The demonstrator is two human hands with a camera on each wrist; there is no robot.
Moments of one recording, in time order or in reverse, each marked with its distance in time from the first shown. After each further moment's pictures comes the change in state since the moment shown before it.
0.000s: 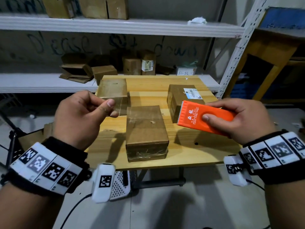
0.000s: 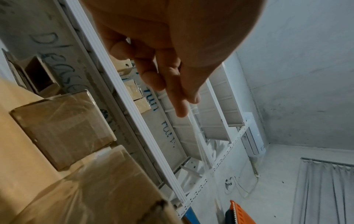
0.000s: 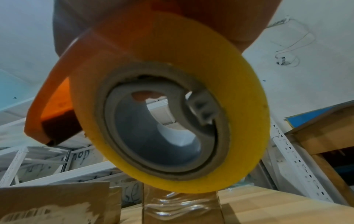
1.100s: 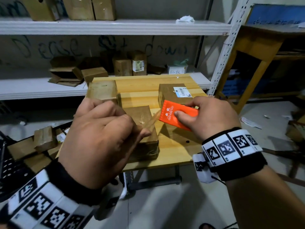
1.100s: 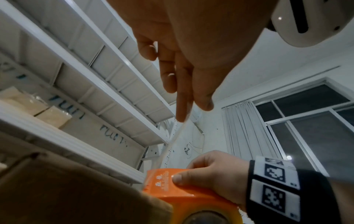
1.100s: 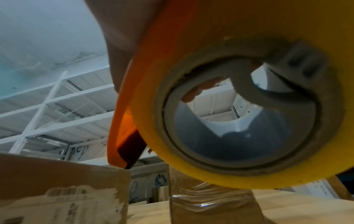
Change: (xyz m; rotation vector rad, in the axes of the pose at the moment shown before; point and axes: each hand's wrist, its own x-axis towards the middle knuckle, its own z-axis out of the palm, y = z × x) left_hand -0.039 0.051 0.010 0.463 -0.126 0.819; right_hand 0.007 -0.038 0.035 -0.449 0.056 0.299
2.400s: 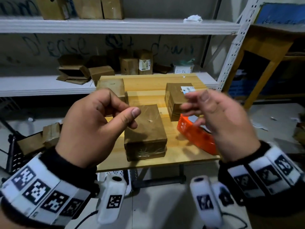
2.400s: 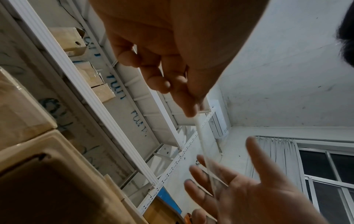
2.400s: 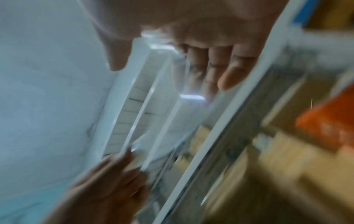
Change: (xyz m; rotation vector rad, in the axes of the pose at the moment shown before) left_hand 0.004 -0.010 -0.011 -0.505 0.061 -0.504; right_hand -0.041 -0.013 -0.020 1.065 -0.201 -0.150
